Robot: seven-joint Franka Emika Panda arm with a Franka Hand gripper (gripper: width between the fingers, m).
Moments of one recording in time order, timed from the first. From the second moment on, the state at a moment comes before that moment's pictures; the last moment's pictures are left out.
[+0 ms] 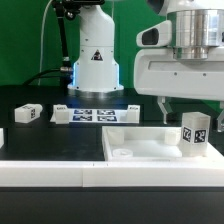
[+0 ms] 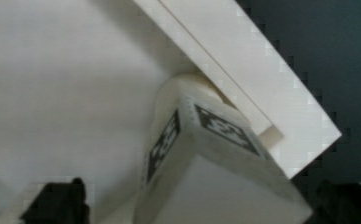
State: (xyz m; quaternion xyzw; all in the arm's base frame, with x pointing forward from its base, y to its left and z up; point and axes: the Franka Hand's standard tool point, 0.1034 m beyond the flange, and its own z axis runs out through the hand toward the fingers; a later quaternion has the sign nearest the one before) arm 0.617 0.115 0.074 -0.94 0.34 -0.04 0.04
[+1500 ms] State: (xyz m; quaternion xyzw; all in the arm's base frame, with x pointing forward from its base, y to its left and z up) arm 0.615 0.117 0.074 -1.00 -0.04 -0.04 0.00
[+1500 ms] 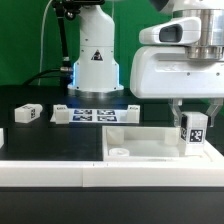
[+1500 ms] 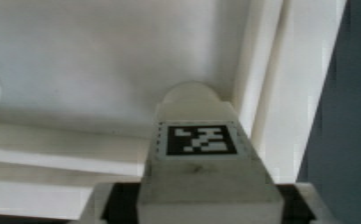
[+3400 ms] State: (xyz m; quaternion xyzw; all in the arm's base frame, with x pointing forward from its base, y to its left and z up) arm 0.615 0.109 0.073 -0.77 0.63 -0.01 0.05
